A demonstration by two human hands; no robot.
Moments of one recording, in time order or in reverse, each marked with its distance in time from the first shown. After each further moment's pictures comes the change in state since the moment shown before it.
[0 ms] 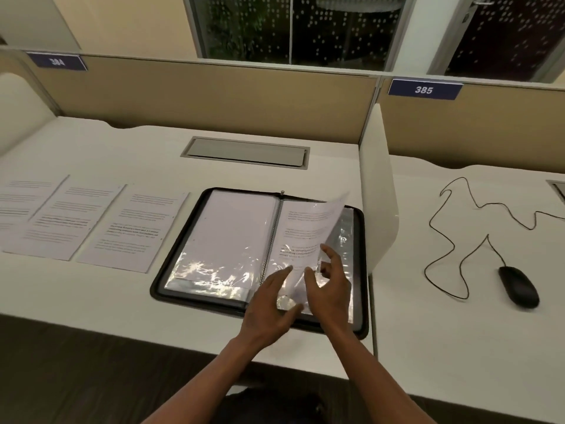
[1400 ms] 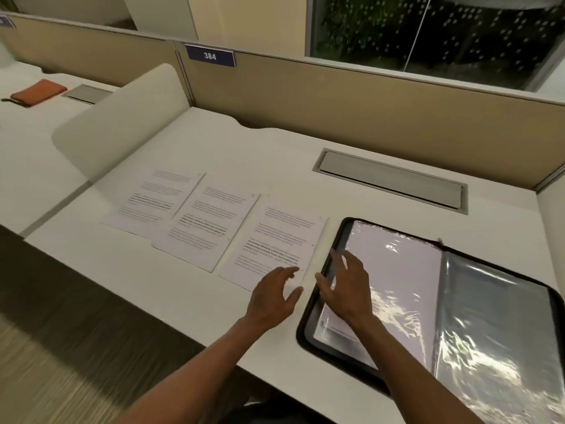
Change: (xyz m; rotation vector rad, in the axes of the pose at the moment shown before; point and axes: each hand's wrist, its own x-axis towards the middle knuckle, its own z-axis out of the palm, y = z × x) left_hand 0.042 -0.228 -0.291 0.221 0.215 -0.151; right_hand 0.054 -0.035 0.347 -0.727 -0.419 -0.339
